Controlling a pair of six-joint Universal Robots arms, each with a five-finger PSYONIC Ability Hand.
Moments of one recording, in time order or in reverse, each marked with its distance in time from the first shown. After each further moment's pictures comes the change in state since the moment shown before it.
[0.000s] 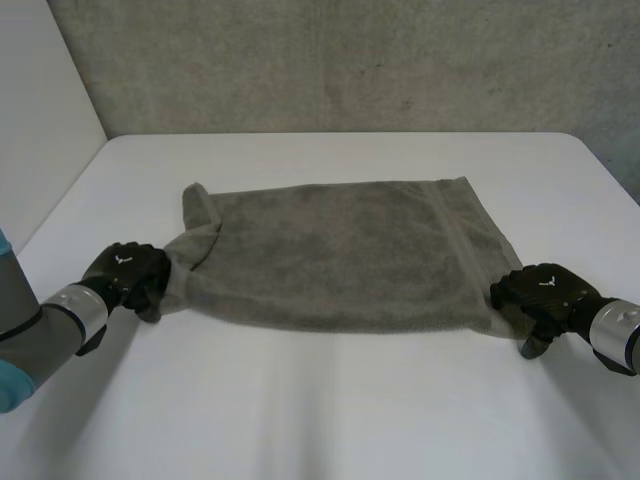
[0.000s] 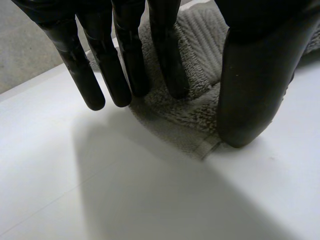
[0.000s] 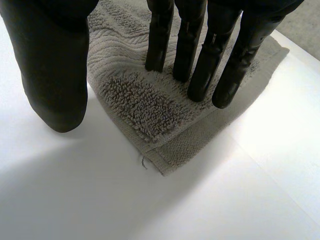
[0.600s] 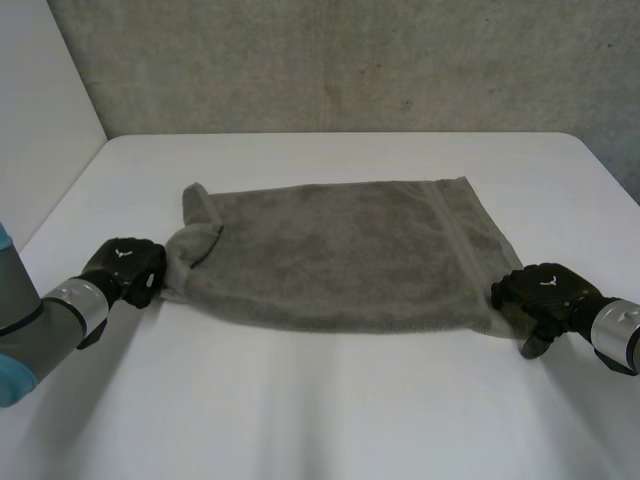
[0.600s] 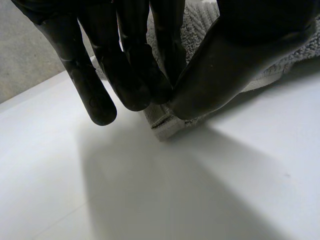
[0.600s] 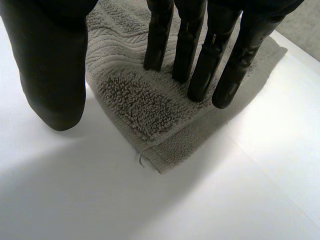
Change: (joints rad) left arm -0.011 0.008 0.020 -0.005 -0.007 -0.001; right arm -0.003 -0.003 0.002 -0.002 0.000 0.000; left_hand 0.561 0.663 0.659 0.678 0.633; right_hand 0.000 0.000 0.000 0.000 0.001
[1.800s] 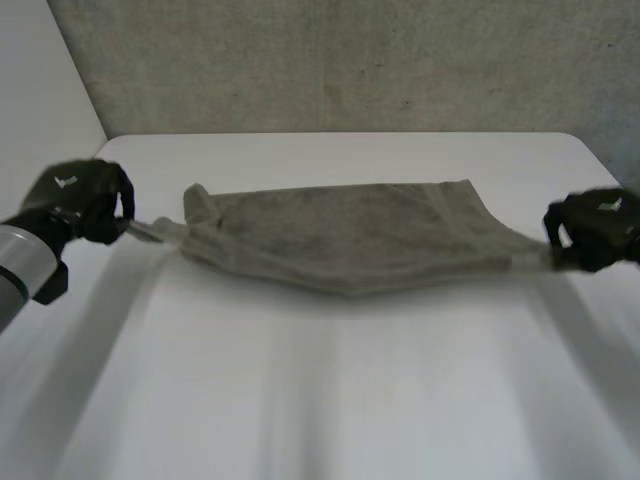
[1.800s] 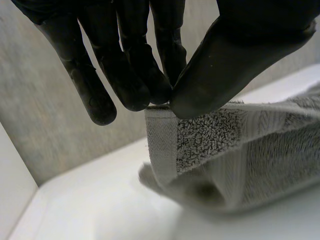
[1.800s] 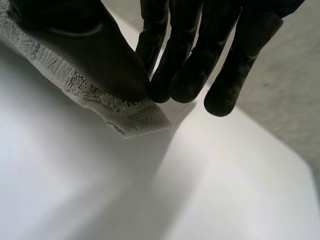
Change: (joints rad) left arm 0.020 0.447 -0.099 -0.029 0.019 -0.278; right arm -0.054 -0.250 -0.136 0.106 -0.012 0.224; left_hand 0.003 0.000 0.000 0.001 0.000; right_hand 0.653 0.681 0.711 0.706 0.736
